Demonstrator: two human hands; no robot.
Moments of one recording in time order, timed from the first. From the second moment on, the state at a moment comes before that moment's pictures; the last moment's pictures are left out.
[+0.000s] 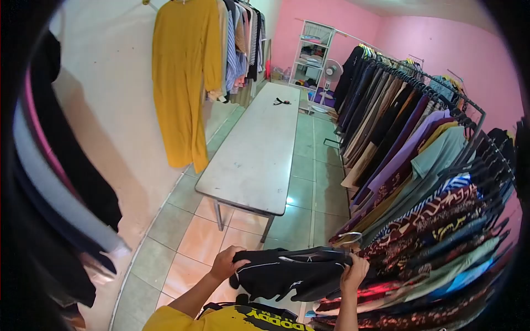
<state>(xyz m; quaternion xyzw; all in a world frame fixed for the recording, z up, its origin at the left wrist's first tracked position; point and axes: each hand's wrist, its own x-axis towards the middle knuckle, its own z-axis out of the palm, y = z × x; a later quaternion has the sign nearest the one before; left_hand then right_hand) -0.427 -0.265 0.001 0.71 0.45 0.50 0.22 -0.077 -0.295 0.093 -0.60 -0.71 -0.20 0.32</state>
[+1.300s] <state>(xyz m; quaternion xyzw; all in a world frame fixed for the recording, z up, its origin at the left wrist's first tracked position) -0.284 0.250 -0.060 0.33 0.80 0.48 0.12 0.129 0.482 0.110 -0.52 -0.74 -0.22 0.37</state>
